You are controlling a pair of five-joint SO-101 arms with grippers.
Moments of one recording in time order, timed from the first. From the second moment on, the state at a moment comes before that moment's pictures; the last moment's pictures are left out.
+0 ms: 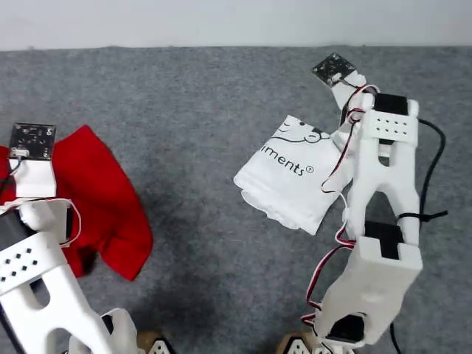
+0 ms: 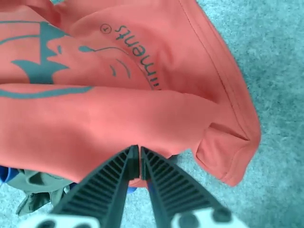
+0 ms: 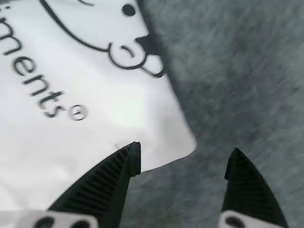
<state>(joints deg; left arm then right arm) -33.7 -39.6 32.3 86.2 -19.8 6.1 21.9 -19.5 75.8 40.1</state>
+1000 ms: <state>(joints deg) -33.7 -39.6 32.3 86.2 -19.8 -1.3 38.2 -18.0 95.5 11.5</state>
